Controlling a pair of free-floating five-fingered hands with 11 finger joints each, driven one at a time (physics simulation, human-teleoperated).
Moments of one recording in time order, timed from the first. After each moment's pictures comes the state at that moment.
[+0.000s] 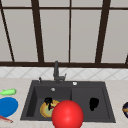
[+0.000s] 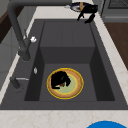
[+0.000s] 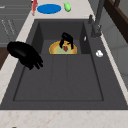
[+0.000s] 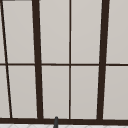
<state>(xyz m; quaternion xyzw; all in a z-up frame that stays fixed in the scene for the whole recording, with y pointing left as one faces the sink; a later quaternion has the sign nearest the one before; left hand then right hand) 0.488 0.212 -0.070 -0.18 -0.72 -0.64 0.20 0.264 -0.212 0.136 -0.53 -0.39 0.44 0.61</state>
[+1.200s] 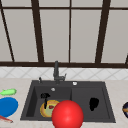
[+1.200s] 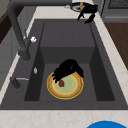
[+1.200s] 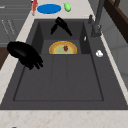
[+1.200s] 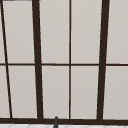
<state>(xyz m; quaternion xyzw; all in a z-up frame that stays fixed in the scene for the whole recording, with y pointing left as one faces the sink) 0.443 0.235 0.052 -0.24 -0.71 -0.62 0.23 0.264 -0.212 0.136 -0.53 -0.39 0.44 0.61</state>
